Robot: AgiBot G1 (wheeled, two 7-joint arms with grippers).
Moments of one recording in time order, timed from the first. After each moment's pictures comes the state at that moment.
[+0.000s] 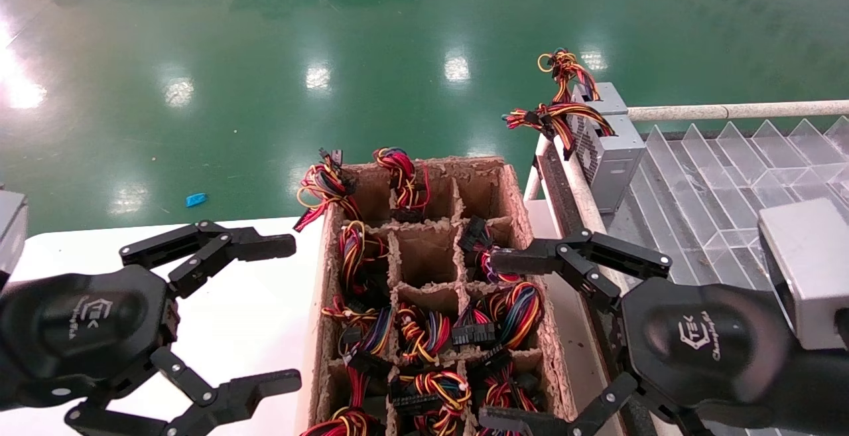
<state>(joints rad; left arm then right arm) -1.10 0.55 0.43 -1.24 0.62 1.42 -0.11 1.07 -0.61 -0.28 1.29 -0.72 -1.50 0.19</state>
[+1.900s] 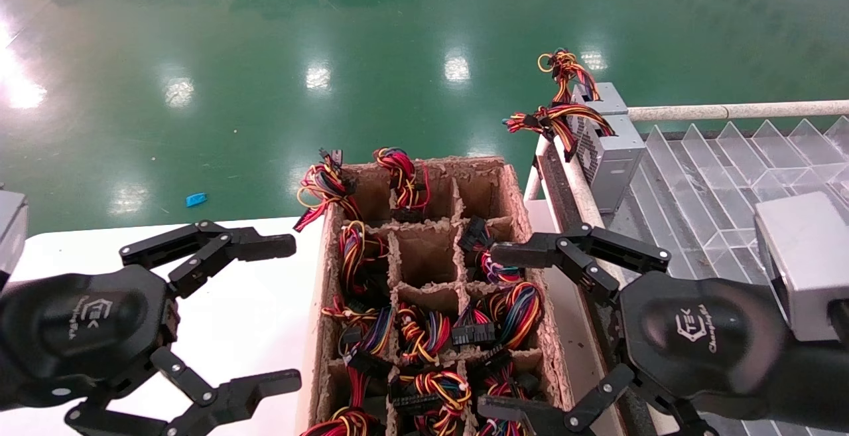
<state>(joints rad) -1.10 0.55 0.43 -1.24 0.62 1.42 -0.11 1.08 -0.61 -0.28 1.28 -0.73 -1.49 0.19</state>
